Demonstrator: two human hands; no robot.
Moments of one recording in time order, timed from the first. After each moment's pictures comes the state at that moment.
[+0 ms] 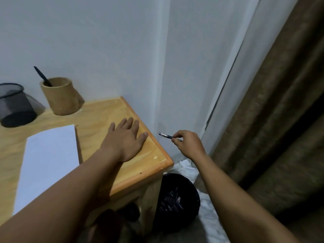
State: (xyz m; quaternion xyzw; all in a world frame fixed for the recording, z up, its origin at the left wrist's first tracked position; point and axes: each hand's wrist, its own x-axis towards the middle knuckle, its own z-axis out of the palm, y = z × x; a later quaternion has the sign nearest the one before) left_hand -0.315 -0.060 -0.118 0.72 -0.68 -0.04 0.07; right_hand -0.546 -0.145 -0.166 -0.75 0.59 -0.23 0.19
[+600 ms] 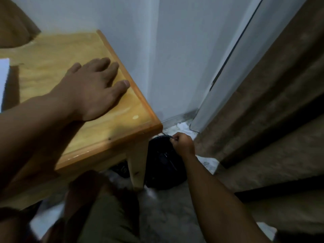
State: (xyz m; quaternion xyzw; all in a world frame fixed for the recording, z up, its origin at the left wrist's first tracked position) left_hand -0.307 -0.069 -0.126 0.70 -0.71 0.04 0.06; right_hand -0.582 -0.153 -0.376 -0.66 0.68 -0.14 0.30
